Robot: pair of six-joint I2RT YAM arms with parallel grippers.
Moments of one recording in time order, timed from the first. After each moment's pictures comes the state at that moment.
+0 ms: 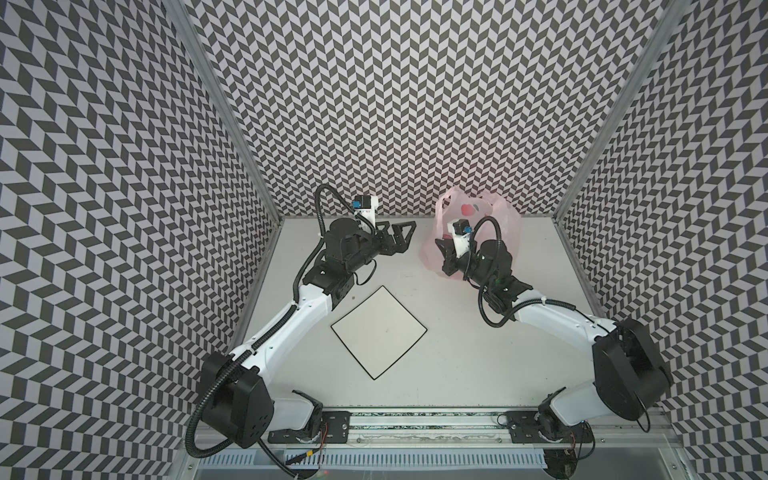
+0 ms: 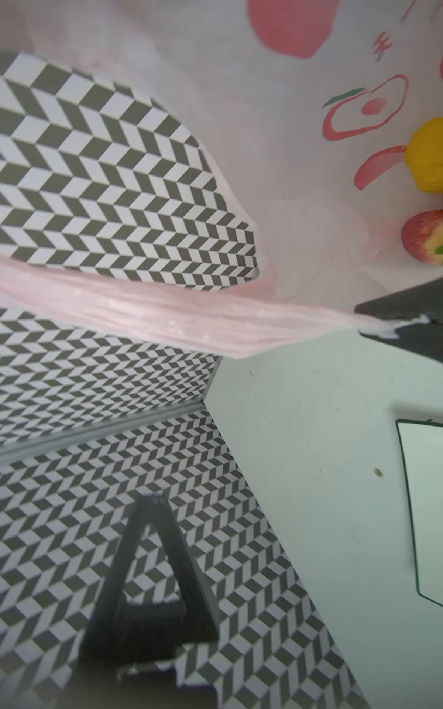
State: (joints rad) left arm -0.45 1.35 1.14 0.10 0.31 -0.52; right arm 0.56 1.49 0.93 0.46 -0.15 0.00
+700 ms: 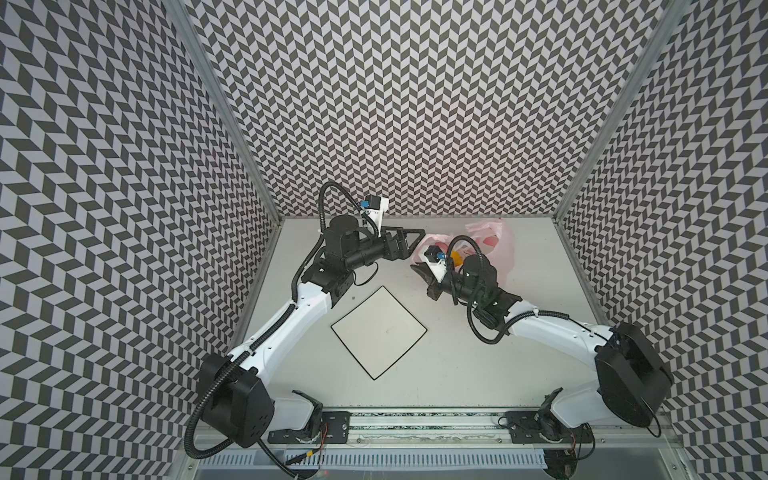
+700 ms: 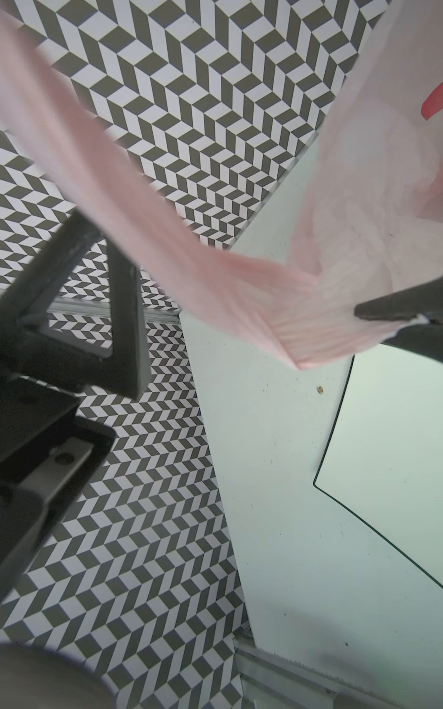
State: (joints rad) left arm -0.45 1.37 1.19 0.05 0.55 -0.51; right arm 0.70 1.48 0.90 0.43 -0.27 -0.16
